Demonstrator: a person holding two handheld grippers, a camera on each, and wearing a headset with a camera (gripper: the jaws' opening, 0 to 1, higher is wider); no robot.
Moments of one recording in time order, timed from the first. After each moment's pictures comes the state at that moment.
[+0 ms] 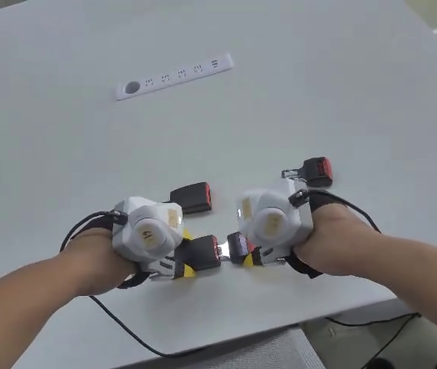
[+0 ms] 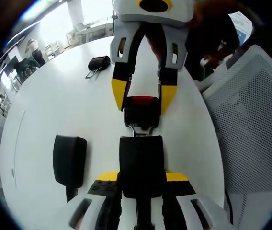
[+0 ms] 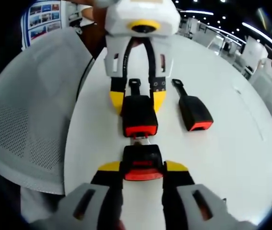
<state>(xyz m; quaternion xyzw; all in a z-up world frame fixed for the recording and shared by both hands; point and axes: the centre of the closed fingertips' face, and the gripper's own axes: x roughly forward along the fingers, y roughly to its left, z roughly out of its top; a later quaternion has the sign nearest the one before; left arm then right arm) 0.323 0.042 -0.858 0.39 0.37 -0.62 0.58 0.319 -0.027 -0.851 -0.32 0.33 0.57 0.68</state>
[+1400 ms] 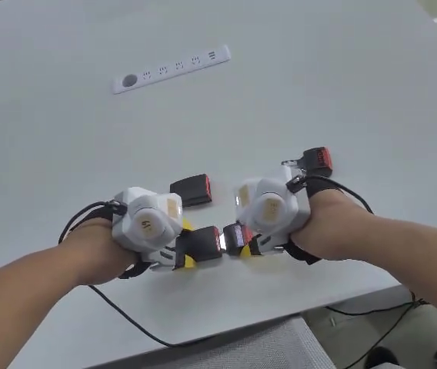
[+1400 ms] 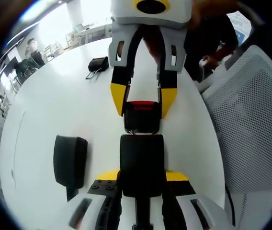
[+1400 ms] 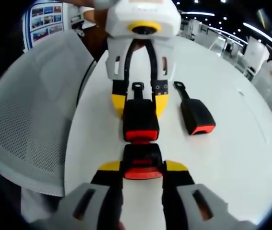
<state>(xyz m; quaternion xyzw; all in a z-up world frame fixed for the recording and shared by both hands) 0.327 0.043 -0.858 0.38 0.36 -0.62 0.58 0.323 -0.020 -0.850 -0.31 0.33 0.59 0.68</state>
